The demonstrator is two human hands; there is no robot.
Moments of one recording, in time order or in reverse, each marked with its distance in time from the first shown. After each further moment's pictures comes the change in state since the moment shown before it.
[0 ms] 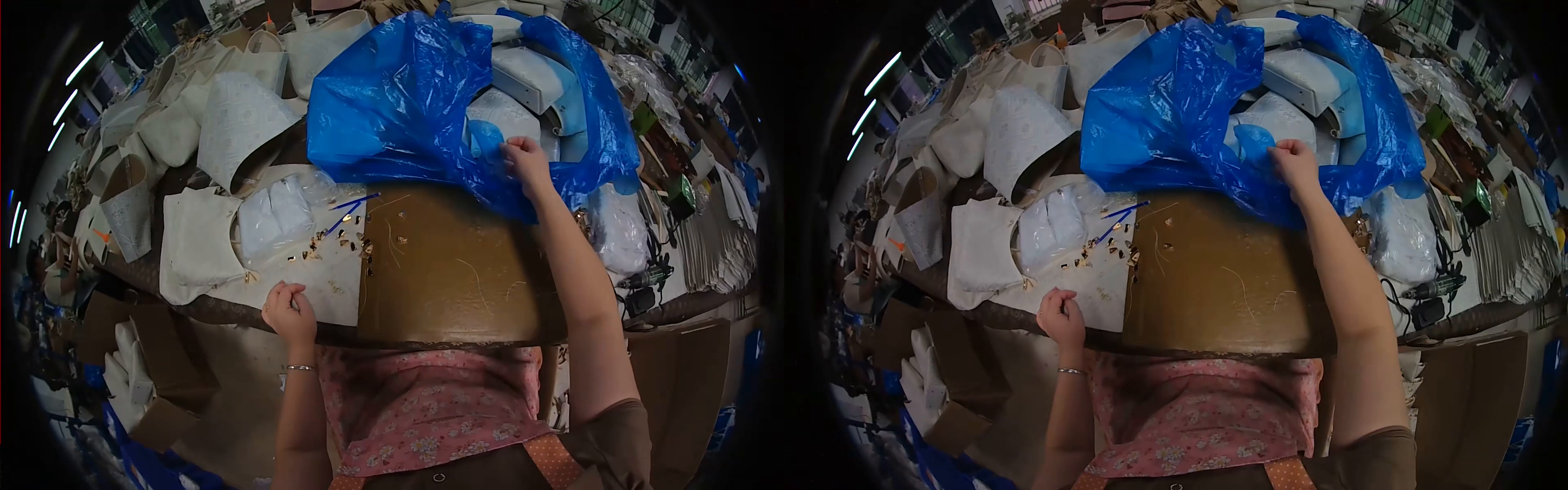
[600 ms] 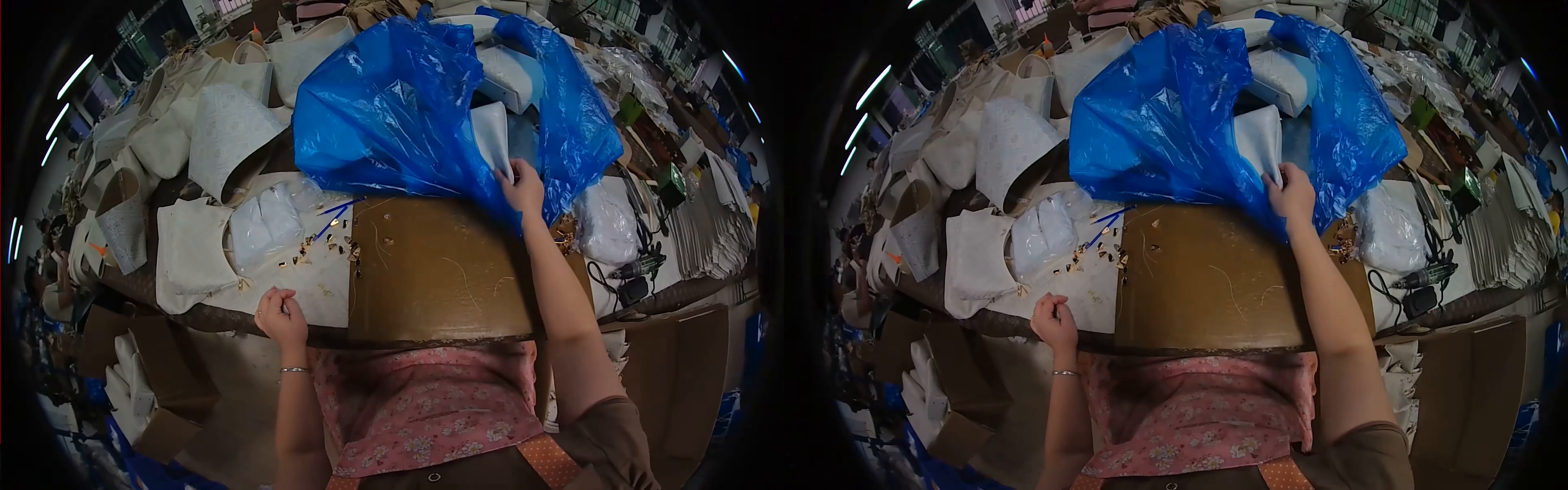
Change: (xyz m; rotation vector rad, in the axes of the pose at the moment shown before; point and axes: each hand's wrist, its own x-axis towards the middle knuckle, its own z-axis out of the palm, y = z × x) left_hand -0.001 -0.003 -0.002 -0.006 -0.018 -0.028; right_hand -0.065 0.003 -0.019 -0.797 0.215 -0.315
